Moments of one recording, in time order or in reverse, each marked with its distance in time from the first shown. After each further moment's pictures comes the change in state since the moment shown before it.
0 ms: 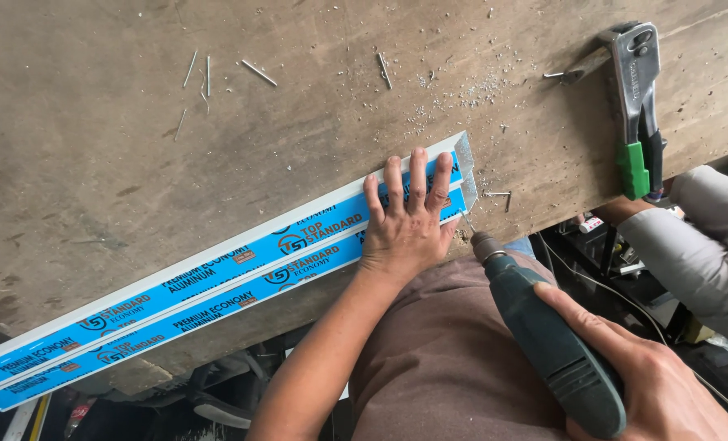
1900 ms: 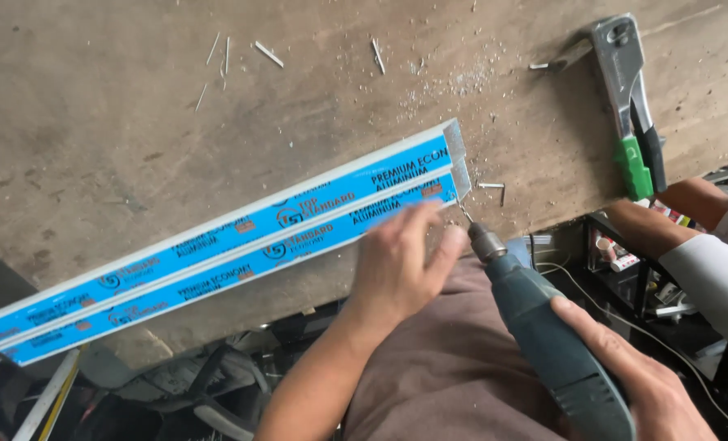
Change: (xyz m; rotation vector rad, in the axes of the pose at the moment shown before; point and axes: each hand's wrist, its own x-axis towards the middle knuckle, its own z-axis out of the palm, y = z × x) left_hand -0.012 0.001 -0.111 -1.193 -0.401 -0.208; right_hand -0.031 0.045 0.032 0.177 0.256 -0.289
